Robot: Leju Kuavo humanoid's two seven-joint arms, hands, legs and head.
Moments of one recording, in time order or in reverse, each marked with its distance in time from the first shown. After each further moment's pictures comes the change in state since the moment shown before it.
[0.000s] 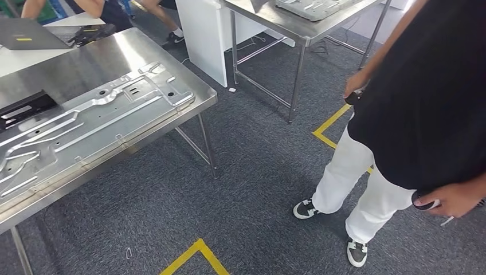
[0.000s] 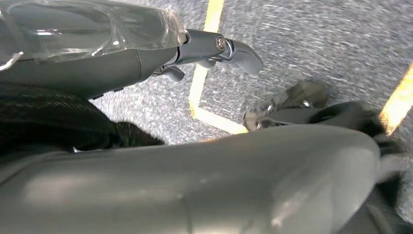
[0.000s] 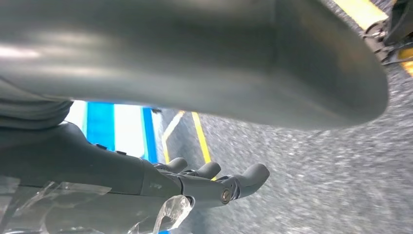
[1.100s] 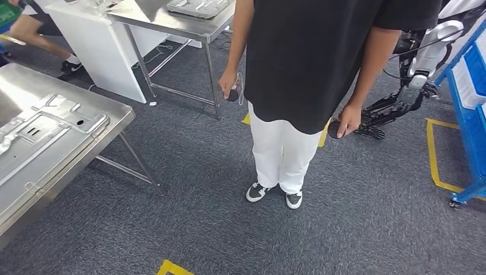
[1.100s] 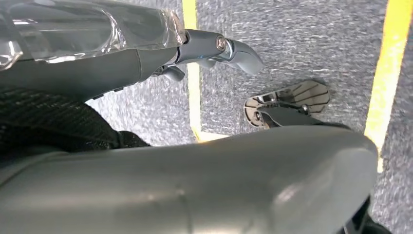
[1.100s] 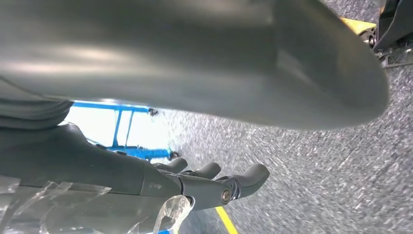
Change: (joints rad) left arm 0.011 -0.003 0.022 0.000 0.085 0.030 -0.006; right arm 0.000 0.013 0.021 0.000 -0.050 -0.009 -0.040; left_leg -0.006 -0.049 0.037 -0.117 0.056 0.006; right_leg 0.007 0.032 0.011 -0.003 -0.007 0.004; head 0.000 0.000
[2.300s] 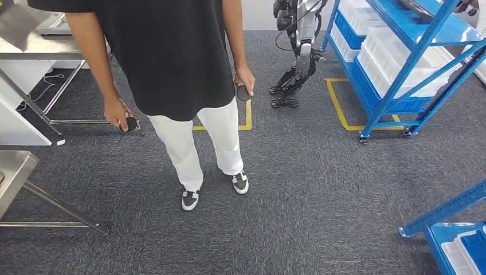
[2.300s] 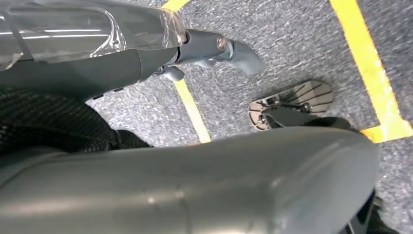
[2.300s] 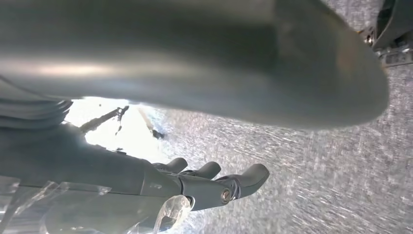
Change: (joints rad) left arm -0.007 -0.008 -0.005 -0.004 -0.014 0.005 0.004; right arm 0.002 -0.038 0.010 0.002 -0.026 0.005 0.003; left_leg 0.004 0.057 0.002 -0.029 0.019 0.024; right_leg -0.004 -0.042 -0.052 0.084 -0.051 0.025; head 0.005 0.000
